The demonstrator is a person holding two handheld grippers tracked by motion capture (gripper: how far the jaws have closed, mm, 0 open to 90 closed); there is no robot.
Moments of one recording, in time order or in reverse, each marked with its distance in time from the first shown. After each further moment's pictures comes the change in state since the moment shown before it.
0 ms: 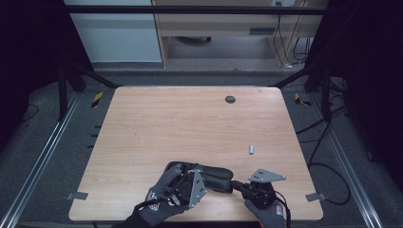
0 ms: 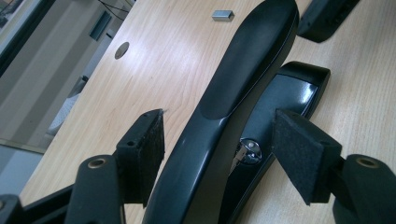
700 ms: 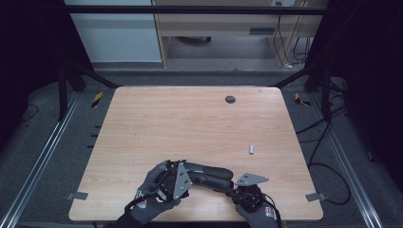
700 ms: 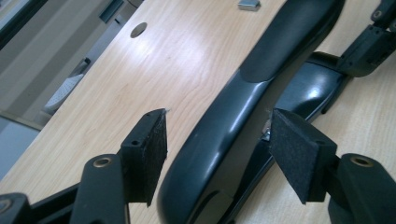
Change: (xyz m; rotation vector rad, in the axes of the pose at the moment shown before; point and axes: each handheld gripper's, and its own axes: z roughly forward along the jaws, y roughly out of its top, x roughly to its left) left arm 0.023 -0.025 -0.014 -0.005 0.029 -0.133; right arm 0.016 -0.006 0.027 0.119 0.006 -0.045
